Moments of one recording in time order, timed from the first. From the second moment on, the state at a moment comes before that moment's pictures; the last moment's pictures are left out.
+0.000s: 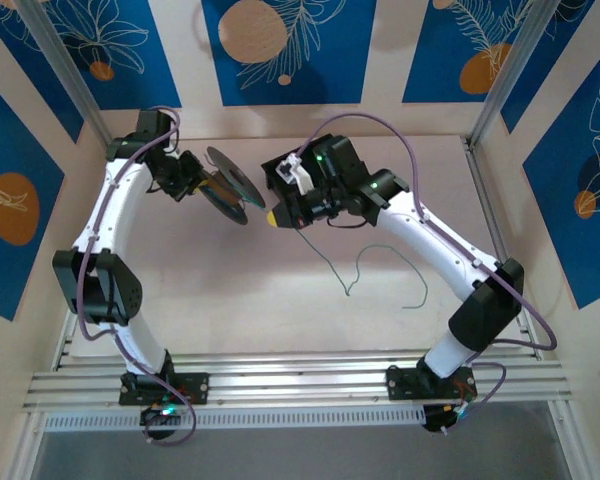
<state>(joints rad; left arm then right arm) -0.06 1.76 1.78 -1.09 0.33 -0.82 0.67 1.58 1.57 -0.74 -0.68 0.27</state>
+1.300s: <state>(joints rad) 0.13 1.60 1.70 -0.91 0.87 -0.72 0.50 1.62 1.22 -0.23 -0.46 0.02</state>
